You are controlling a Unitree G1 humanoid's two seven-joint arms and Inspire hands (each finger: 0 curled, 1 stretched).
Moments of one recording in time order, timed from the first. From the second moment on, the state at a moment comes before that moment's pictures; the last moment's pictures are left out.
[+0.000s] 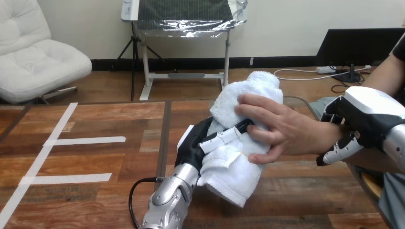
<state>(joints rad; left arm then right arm) -0.55 -0.17 0.06 1.02 -0.25 -0.26 -0.28 -0.23 -0.77 0.11 -0.08 -0.62 0.24 0.46</state>
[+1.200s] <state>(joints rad) -0.55 -0.17 0.05 1.01 -0.25 -0.26 -0.33 -0.22 -0.77 0.11 -0.12 -0.61 0.23 0.45</state>
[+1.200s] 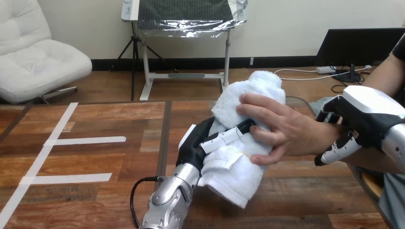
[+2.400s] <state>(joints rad) -0.31 -0.02 -0.08 0.52 -0.05 -0.27 -0.40 -0.02 -0.68 0.04 -0.41 -0.61 0.25 0.36</state>
